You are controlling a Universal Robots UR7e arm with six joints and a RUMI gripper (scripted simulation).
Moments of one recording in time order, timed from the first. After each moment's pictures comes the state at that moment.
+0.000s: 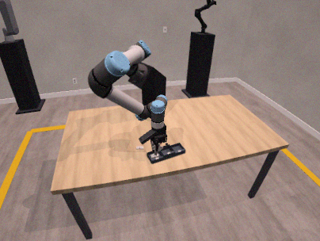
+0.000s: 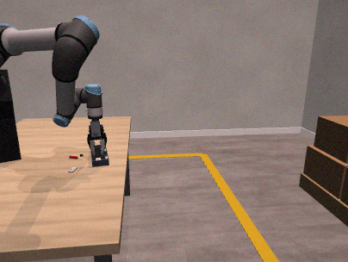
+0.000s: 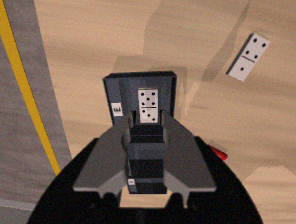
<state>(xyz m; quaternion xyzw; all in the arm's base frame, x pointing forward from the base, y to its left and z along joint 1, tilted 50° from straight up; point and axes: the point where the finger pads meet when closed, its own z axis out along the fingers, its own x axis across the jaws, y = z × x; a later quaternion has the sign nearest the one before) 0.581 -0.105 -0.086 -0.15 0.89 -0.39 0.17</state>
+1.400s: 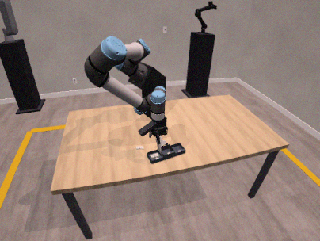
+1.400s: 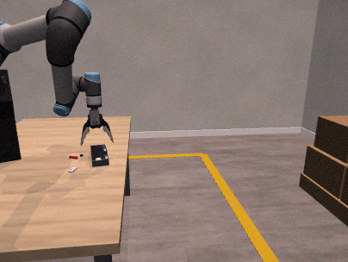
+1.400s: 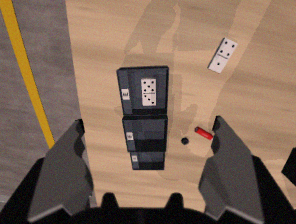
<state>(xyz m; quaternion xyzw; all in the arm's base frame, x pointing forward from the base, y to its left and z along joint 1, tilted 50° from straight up) 0.557 -0.067 -0.049 -0.15 0.89 -0.39 0.17</state>
